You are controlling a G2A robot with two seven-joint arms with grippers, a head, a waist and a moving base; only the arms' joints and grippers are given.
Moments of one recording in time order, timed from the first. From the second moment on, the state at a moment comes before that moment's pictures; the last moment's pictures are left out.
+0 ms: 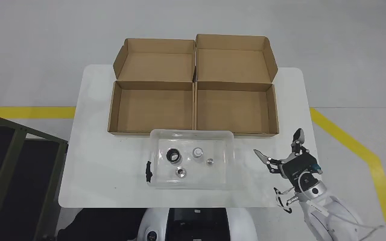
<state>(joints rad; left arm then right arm) -0.42 -0.34 -0.17 -1.17 3.07 0.50 0.07 -1.89 -1.27 1.70 -2.18 -1.52 -0.40 -0.11</state>
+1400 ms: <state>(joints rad) -0.42 -0.34 -0.17 -1.17 3.07 0.50 0.07 -1.38 -1.23 1.26 -2.11 -1.26 -0.76 0.82</state>
